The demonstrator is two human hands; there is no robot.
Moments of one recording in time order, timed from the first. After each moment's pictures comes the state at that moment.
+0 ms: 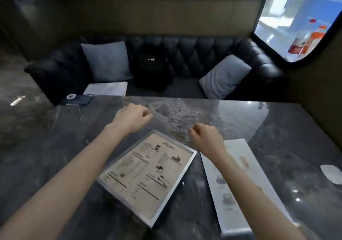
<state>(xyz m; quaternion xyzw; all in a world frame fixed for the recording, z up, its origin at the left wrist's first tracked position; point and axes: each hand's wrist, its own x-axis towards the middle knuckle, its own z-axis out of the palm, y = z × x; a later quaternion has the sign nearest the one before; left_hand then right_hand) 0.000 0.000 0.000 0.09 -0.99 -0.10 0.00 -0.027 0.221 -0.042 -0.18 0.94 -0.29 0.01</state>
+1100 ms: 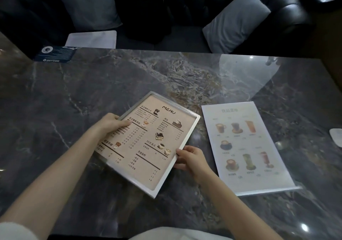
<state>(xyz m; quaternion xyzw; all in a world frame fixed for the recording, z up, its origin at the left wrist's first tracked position) 0.035 -0.067 -0.142 0.35 -0.79 -0.45 -0.23 0.050 0.207 -0.180 0.16 0.62 -0.68 0.37</state>
